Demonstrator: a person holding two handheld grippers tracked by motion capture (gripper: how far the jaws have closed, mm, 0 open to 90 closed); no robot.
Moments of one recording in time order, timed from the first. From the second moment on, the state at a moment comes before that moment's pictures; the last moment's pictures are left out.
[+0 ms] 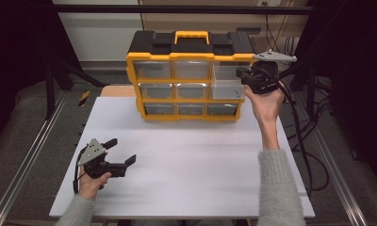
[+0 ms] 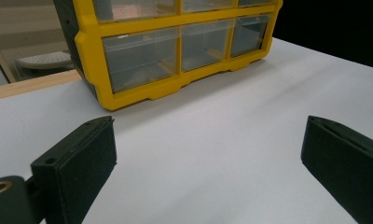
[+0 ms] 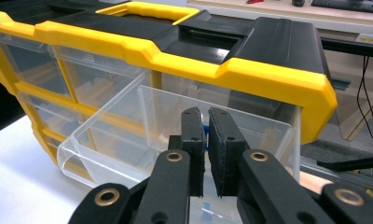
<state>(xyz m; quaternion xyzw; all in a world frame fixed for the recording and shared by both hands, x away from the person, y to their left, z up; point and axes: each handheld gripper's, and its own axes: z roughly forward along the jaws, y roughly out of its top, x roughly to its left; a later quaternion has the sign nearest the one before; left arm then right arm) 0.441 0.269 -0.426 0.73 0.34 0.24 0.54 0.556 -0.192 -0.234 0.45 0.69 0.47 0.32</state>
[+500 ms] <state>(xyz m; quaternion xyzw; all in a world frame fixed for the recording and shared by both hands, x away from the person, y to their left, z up) 0.441 0.269 -0.426 0.73 0.34 0.24 0.54 0.558 -0.192 -0.238 0.46 0.69 0.46 0.32</state>
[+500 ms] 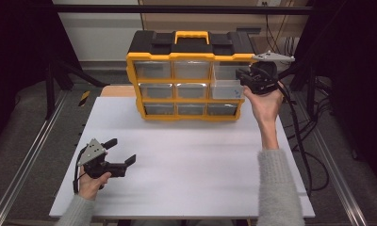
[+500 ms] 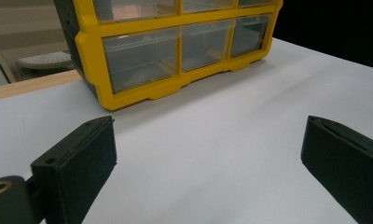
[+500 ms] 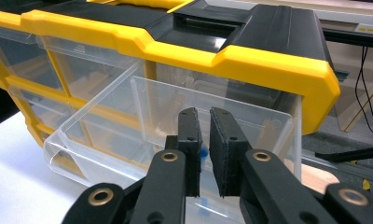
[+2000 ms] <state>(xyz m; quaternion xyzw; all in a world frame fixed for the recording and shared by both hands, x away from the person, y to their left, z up) 0.441 0.268 -0.426 0.73 0.34 0.24 0.54 0.471 -0.204 -0.281 0.39 0.67 0.56 0.30</state>
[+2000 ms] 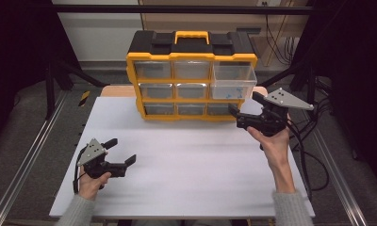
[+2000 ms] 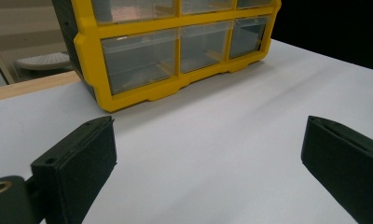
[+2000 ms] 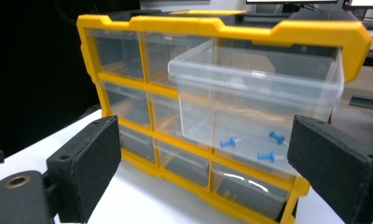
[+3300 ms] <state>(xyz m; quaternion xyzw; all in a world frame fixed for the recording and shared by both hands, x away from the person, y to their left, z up) 0.440 0.266 -0.424 0.73 0.34 0.24 0.54 0.478 -0.204 -0.305 0.41 0.67 0.55 0.28</state>
